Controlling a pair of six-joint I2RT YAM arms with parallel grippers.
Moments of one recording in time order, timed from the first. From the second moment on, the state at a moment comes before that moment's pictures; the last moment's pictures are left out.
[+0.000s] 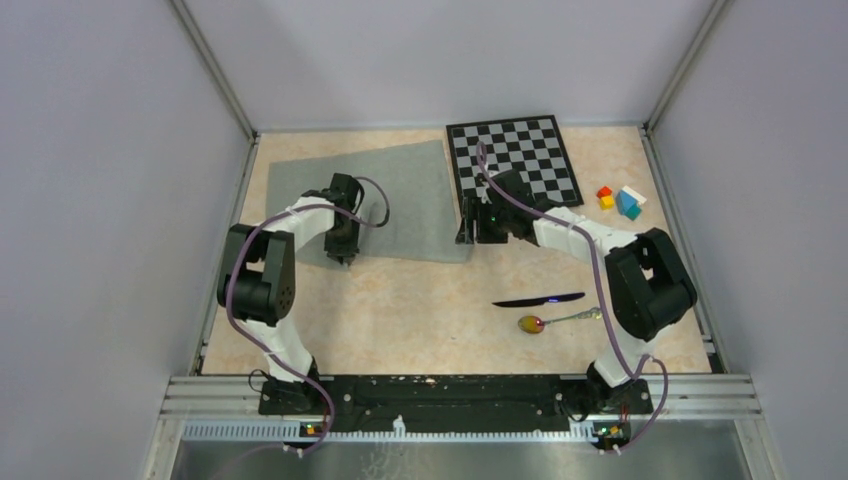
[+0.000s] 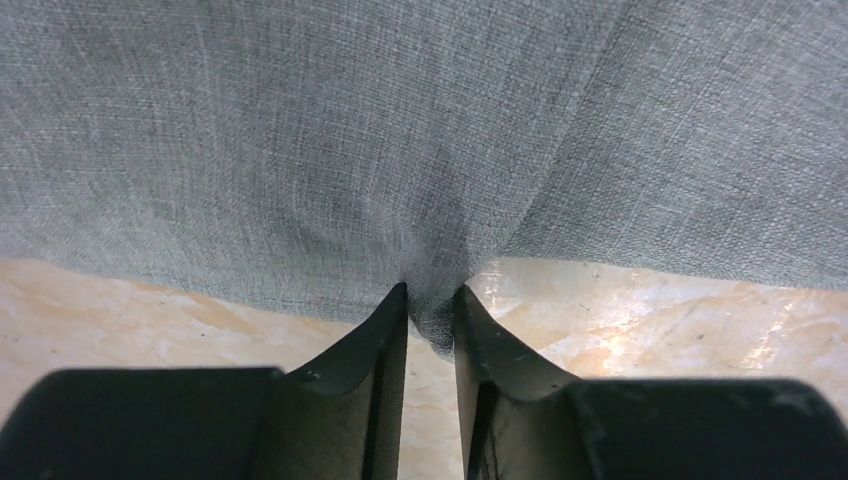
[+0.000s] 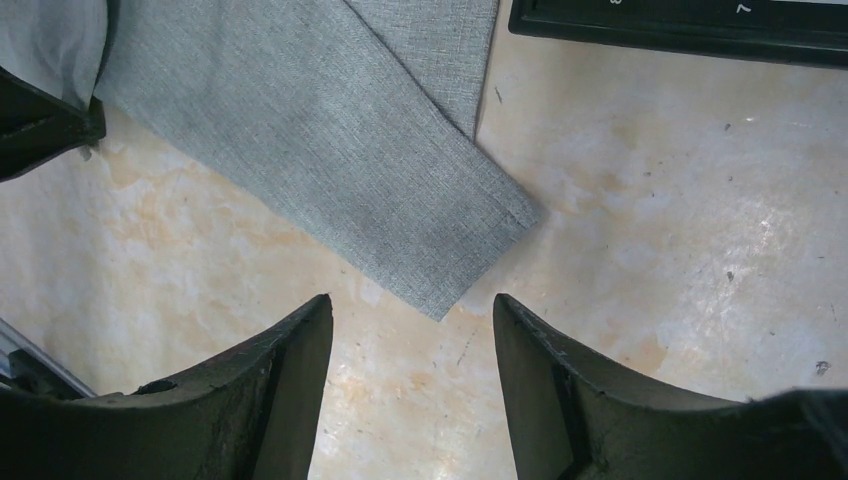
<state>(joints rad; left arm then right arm) -0.21 1.80 1.16 -0.68 -0.10 -0.15 0.54 1.71 1.12 -0.25 -0.20 0.46</state>
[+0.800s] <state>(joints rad) -0.22 1.50 0.99 -0.90 -0.63 -0.47 0.52 1.81 1.01 -0.03 -0.19 0.76</state>
